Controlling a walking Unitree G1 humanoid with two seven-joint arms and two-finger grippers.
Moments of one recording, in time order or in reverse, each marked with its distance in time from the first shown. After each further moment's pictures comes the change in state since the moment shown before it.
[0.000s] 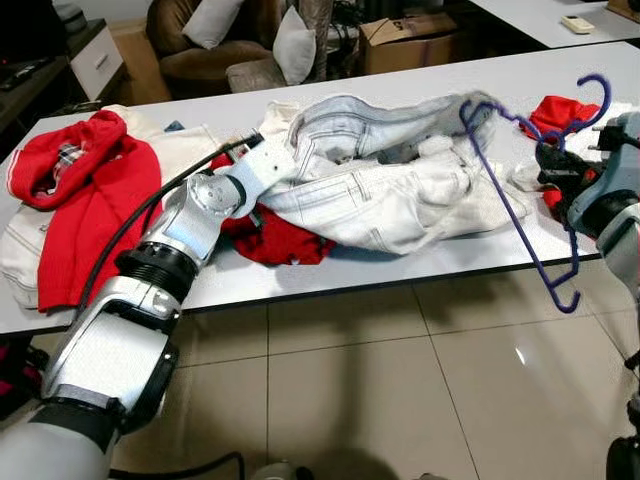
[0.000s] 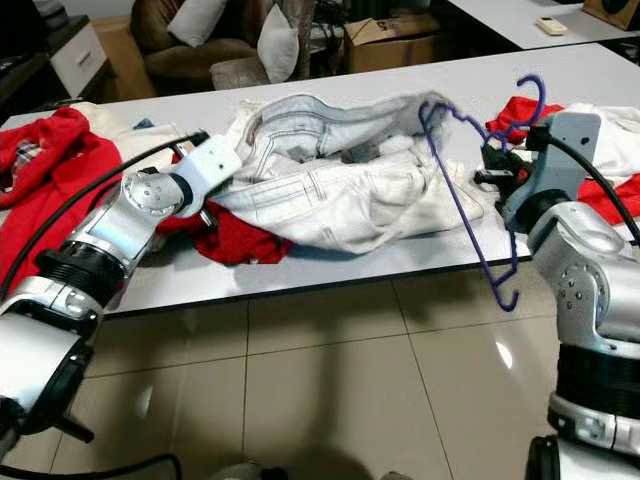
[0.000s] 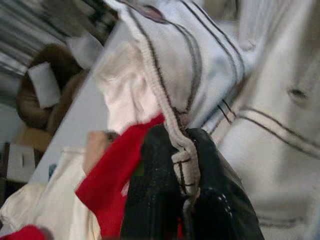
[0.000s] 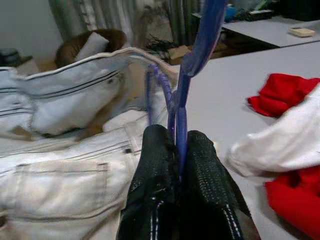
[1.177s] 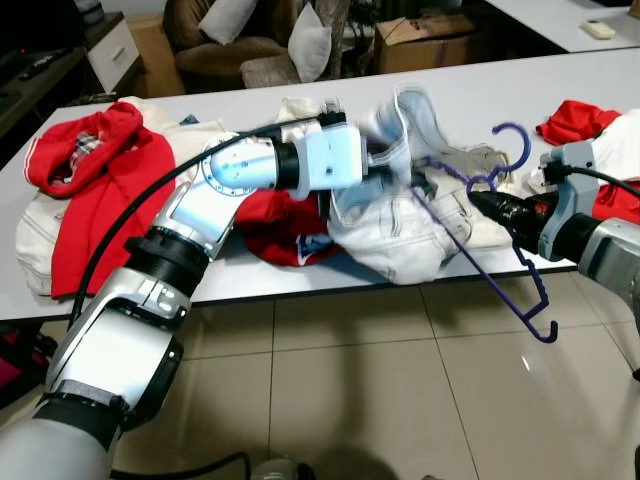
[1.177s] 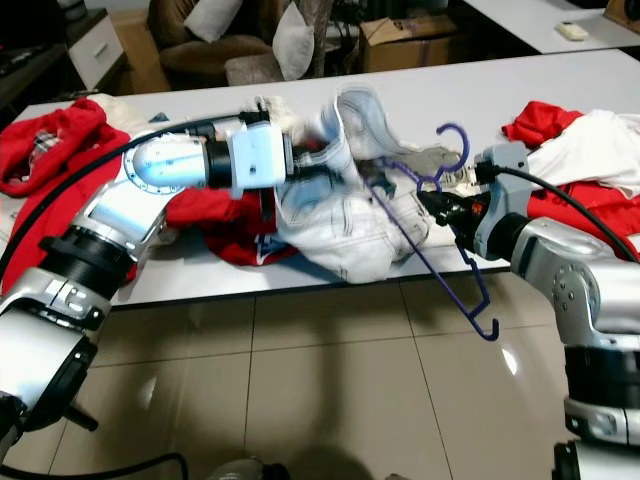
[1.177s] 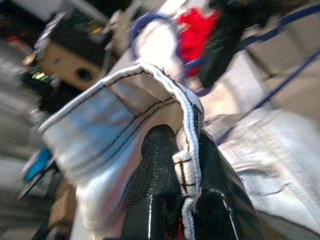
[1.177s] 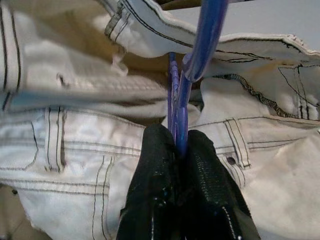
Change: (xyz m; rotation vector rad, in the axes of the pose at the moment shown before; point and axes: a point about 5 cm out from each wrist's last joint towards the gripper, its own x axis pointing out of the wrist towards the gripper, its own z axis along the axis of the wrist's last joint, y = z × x) left arm -0.042 -0.029 0.101 0.414 -0.738 -0.527; right arm 0.005 0.017 -0.029 0.001 0.266 0.409
